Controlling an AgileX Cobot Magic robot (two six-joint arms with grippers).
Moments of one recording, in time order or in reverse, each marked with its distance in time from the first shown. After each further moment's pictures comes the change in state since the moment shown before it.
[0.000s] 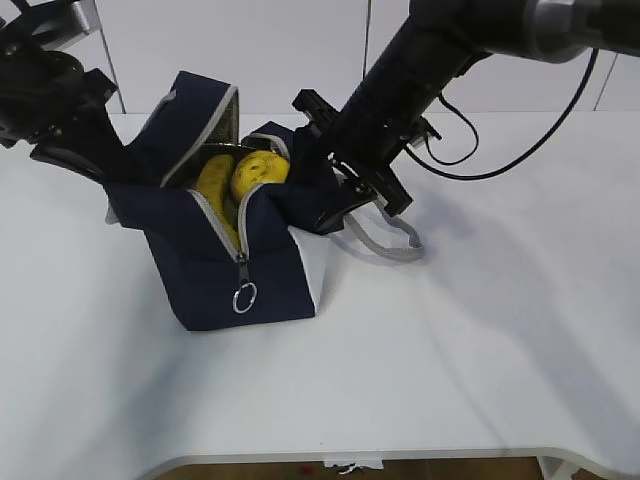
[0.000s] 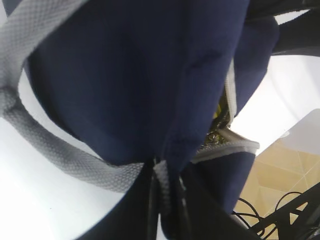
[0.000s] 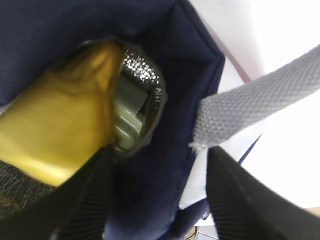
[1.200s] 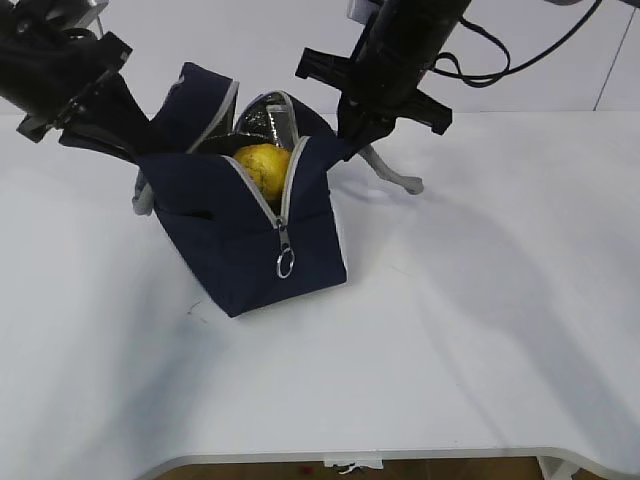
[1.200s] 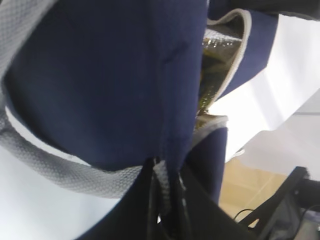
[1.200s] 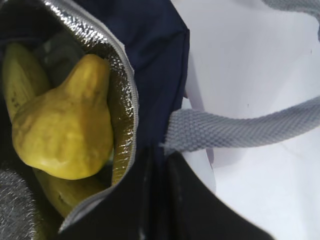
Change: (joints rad) left arm 0.000 0.000 0.000 -0.170 -0.004 0.000; right arm 0.008 -0.002 -0.204 -0.335 0.070 -0.468
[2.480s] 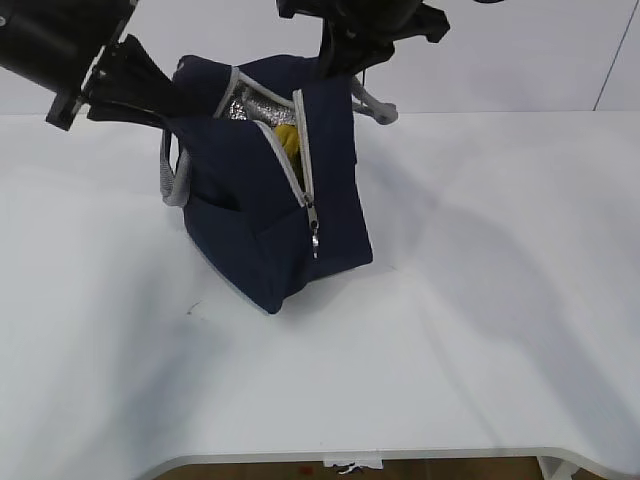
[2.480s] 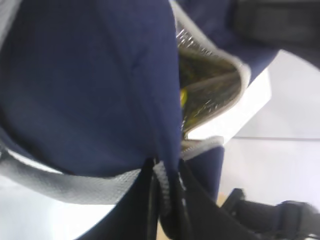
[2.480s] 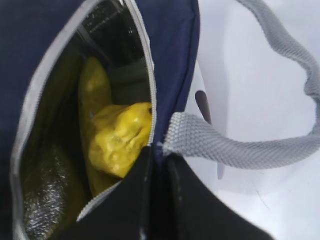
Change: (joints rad) left arm 0.000 0.000 0.000 -0.192 -0.004 -0.010; right arm 0.055 -0.108 -0.059 -0.026 -0.014 -0.393
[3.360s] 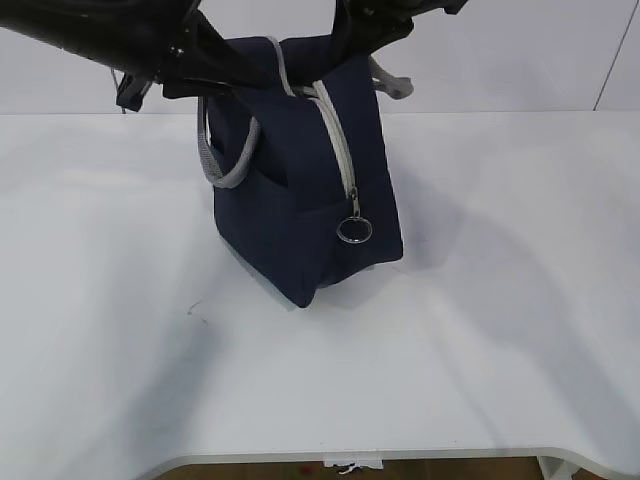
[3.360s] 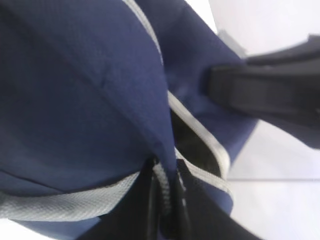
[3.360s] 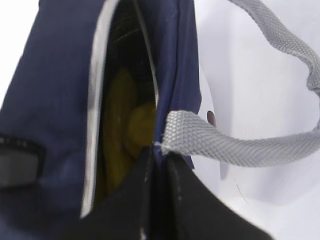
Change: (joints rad) left arm -0.131 0.012 0.000 -0.150 -0.257 0.011; right arm 0.000 -0.054 0.000 -0.023 0.037 -0.062
